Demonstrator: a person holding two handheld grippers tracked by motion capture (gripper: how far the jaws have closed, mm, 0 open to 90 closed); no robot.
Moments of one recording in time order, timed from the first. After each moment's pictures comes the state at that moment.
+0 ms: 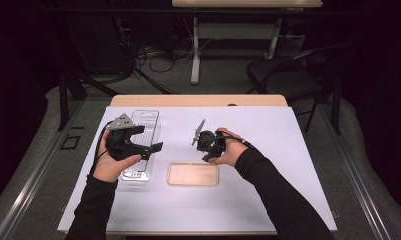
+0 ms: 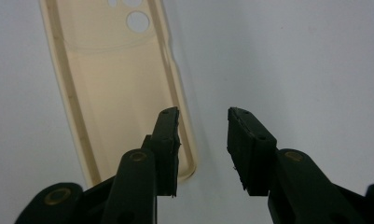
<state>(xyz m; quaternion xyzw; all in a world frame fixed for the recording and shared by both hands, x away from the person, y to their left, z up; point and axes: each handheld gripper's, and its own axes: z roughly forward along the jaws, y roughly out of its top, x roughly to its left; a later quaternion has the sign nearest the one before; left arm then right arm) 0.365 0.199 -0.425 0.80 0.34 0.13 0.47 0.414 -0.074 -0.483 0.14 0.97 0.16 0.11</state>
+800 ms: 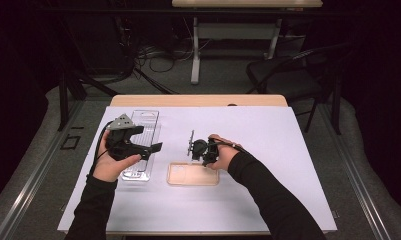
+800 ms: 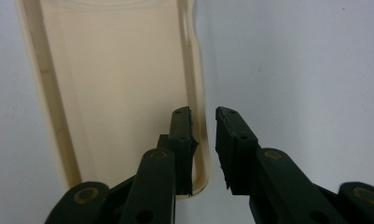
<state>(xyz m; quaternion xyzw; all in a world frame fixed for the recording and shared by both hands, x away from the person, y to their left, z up) 0.366 0.201 -0.427 0.80 0.34 0.14 0.47 0.417 -0.057 -0.517 0.08 0.99 0.09 0.11</state>
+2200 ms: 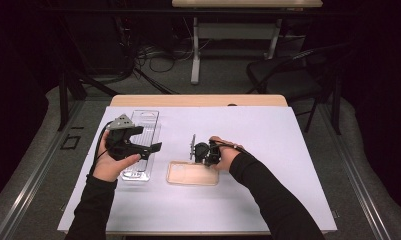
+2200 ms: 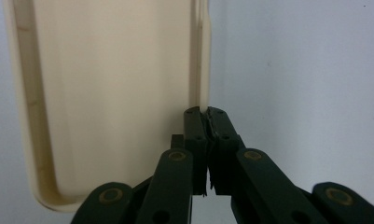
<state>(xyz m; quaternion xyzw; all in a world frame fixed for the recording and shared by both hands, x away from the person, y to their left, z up) 0.368 0.202 -0.430 0.80 0.35 0.13 0.46 0.419 -0.063 -0.528 0.04 0.99 0.08 0.12</state>
